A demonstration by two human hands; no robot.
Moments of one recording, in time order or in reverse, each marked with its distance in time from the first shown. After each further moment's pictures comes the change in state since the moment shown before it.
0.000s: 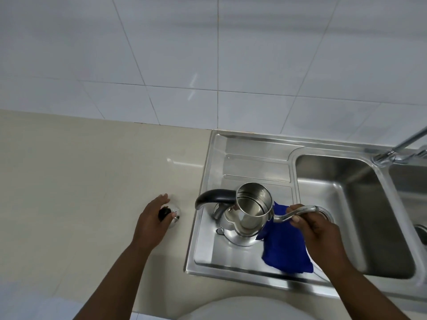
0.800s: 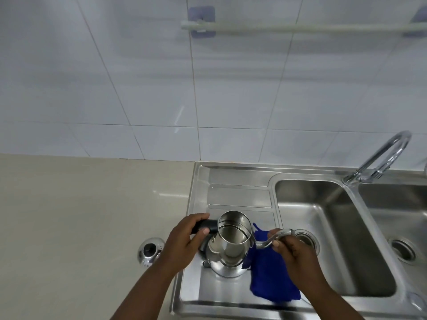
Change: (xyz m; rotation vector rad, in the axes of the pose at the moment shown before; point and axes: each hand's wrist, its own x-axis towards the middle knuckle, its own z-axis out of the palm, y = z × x) left_hand 0.006 0.126 0.036 -0.254 -0.272 0.302; right_hand -0.002 -0.008 0.000 0.061 0.015 0.038
